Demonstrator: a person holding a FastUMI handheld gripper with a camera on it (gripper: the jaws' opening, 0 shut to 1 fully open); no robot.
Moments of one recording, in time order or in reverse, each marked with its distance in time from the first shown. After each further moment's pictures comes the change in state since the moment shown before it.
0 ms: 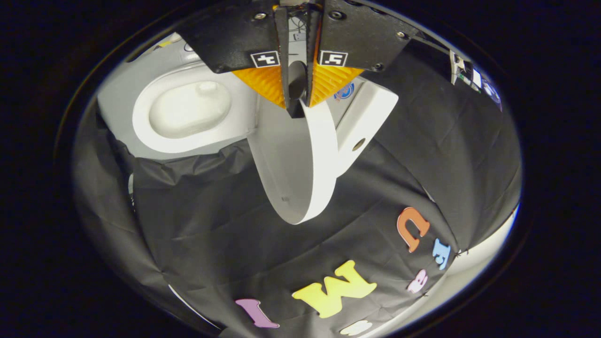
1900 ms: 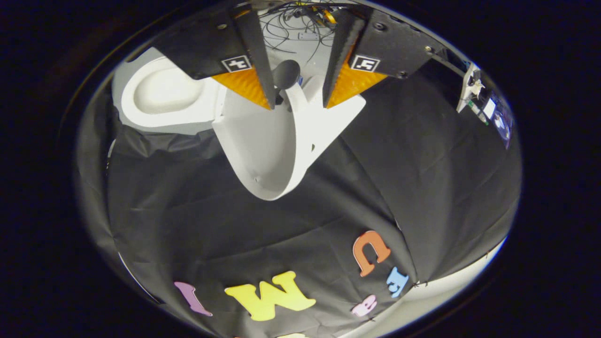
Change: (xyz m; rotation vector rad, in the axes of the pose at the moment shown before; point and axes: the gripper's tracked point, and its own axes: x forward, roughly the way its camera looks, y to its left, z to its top) arm 0.009 0.117 -0.001 -0.228 0.003 0.086
